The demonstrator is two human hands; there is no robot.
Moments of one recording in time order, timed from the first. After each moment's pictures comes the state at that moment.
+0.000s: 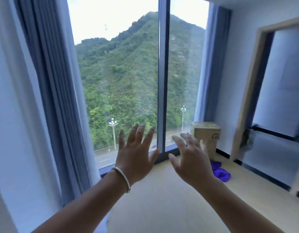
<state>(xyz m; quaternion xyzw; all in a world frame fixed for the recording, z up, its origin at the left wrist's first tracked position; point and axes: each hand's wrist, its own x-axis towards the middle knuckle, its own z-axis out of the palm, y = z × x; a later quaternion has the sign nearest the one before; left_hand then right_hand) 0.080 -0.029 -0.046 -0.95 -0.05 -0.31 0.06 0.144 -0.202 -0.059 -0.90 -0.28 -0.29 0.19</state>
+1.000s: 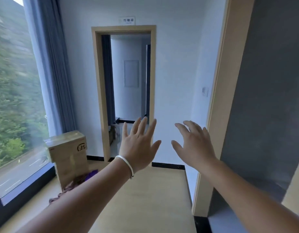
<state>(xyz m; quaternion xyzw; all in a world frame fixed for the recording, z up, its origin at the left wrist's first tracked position) 0.472 -0.486 -0.048 -0.86 0.39 -0.31 -0.12 0.365 -0.649 -0.040 -0.93 0.16 -0.33 -0.01</state>
